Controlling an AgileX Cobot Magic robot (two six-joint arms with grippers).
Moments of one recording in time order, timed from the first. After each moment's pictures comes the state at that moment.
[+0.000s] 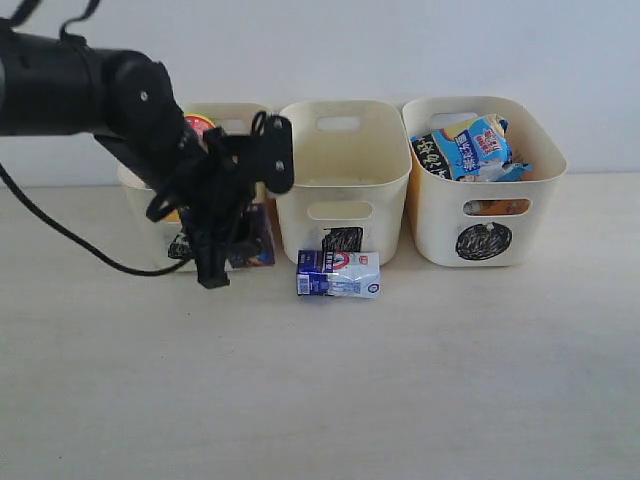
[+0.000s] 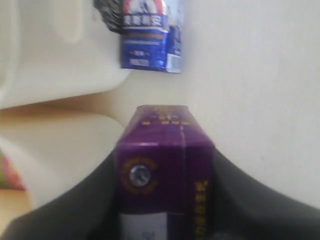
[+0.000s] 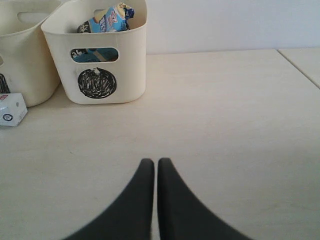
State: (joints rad) left arm -0.50 1.89 -1.42 -0.09 0.65 1.12; right arm -0.01 0.01 0.00 0.02 0.33 0.02
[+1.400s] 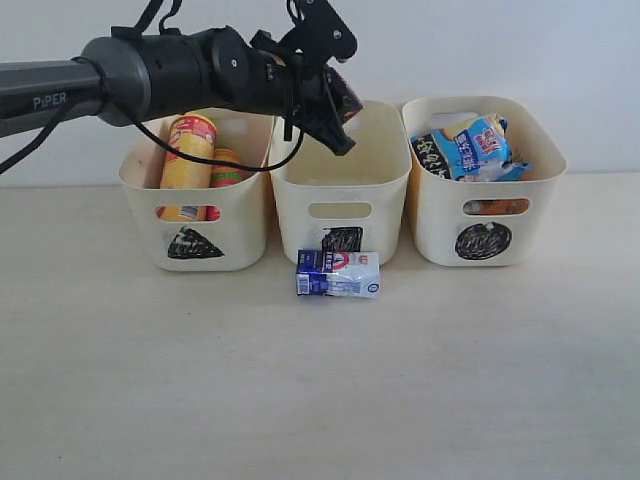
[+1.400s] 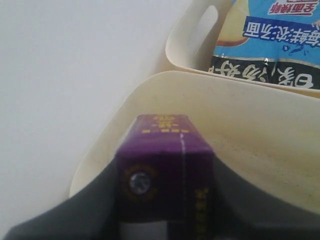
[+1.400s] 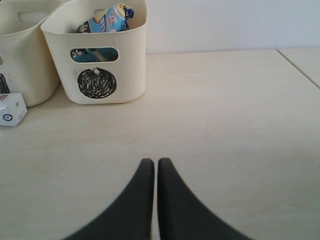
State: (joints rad) left arm -0.51 2.25 -1.96 -0.34 0.23 0.96; right arm -0.01 0.01 0.00 0.02 0.33 0.02
